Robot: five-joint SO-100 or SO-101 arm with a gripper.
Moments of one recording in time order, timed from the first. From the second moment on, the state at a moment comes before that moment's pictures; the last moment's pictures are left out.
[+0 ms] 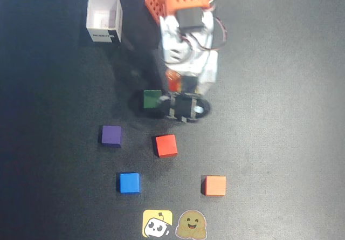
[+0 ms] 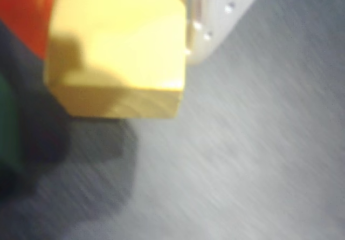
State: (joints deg) arm -10.1 130.5 142.7 64.6 105.9
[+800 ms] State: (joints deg) arm 9.4 131.1 142.7 69.7 96.2
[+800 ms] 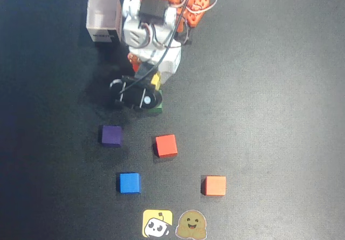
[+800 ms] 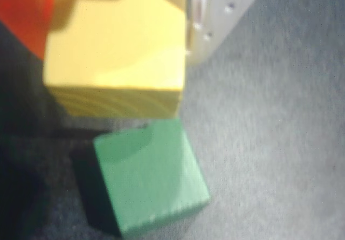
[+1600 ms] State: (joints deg) arm 8.2 128.8 146.2 57.0 98.6
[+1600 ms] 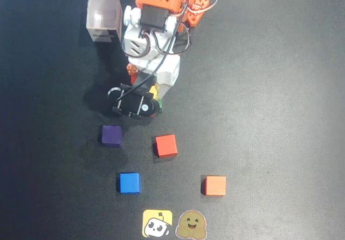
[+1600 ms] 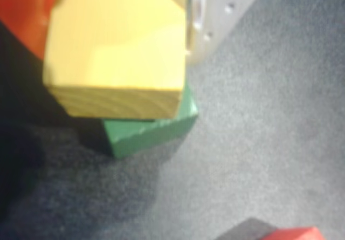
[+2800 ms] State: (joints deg) arm 6.9 129.4 151.9 49.9 98.7
